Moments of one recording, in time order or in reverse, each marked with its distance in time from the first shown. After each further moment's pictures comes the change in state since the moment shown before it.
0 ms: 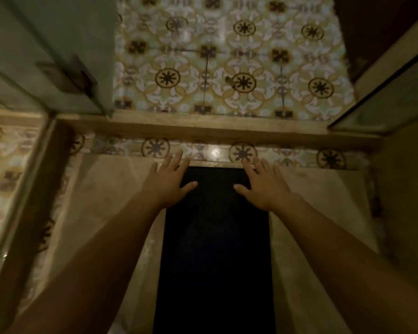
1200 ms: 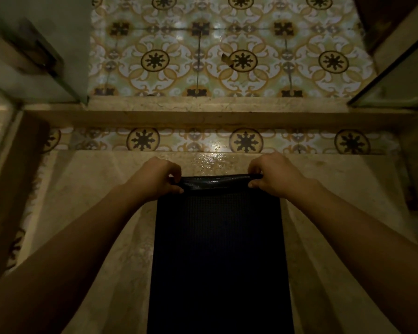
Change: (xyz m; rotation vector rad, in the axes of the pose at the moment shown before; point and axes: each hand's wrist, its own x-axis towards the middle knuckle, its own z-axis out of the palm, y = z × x) left_hand 0.044 -0.026 0.037 -0.138 -0.021 0.135; right_hand 0.044 0.027 0.035 0.172 0.157 -0.098
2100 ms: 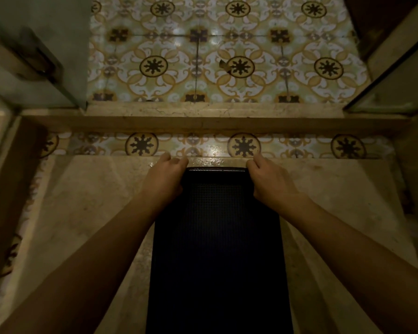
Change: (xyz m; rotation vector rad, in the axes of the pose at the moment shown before) left_hand 0.010 0.022 0.021 0.252 0.342 0.080; right_hand -0.010 -0.010 0.017 -0.274 0.207 -0.135
